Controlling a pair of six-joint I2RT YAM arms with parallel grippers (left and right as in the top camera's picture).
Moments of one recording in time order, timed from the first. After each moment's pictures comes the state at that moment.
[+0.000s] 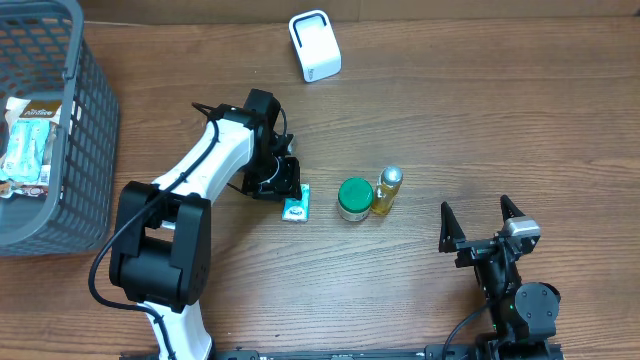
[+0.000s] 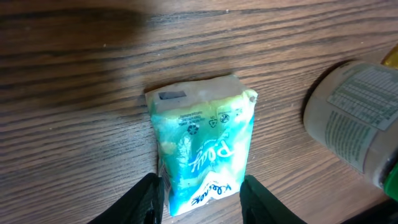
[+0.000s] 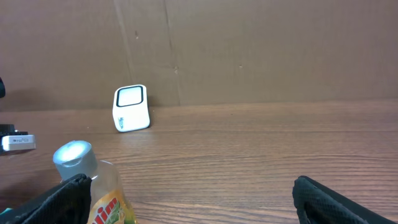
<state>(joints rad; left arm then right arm) -0.29 1.97 1.38 -1.01 0.35 -0.18 0.07 0.01 0.02 -0.03 -0.07 0.10</state>
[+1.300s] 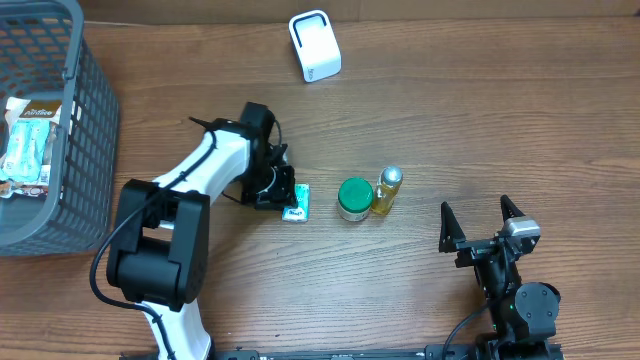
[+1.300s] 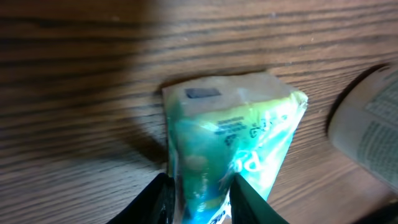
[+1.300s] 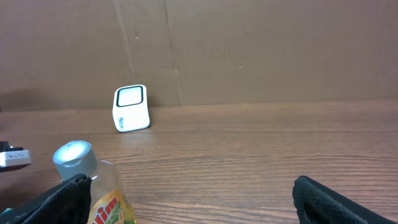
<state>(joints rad) -0.25 1.97 1.27 -0.91 0.41 -0.22 0.07 0.01 0.02 -0.03 -0.07 0.10</state>
